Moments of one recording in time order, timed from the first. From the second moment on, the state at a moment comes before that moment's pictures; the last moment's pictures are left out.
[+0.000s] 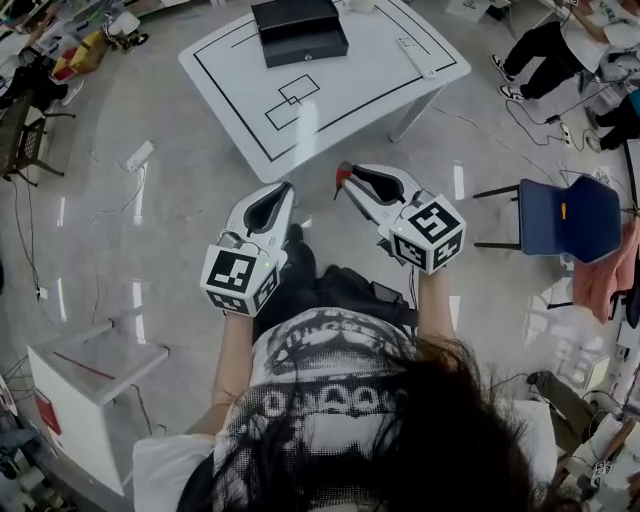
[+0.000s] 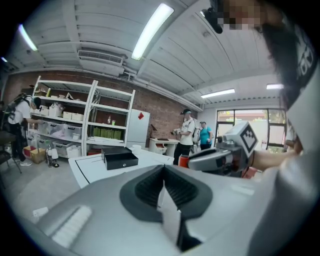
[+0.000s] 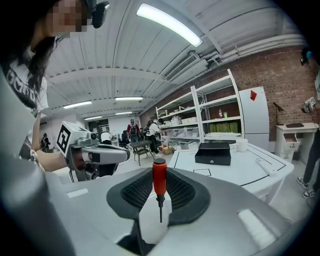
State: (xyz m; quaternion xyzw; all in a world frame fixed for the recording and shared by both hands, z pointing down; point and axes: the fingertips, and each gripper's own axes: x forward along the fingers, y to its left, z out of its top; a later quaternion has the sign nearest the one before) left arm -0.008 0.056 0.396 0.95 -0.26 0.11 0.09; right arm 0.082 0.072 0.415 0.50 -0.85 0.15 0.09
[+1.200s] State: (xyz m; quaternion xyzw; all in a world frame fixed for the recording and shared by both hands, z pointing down) left arm -0.011 0.152 0.400 0.95 -0.28 0.12 0.07; right arm 0.067 0.162 0.425 0.47 -0.87 0.14 0.09
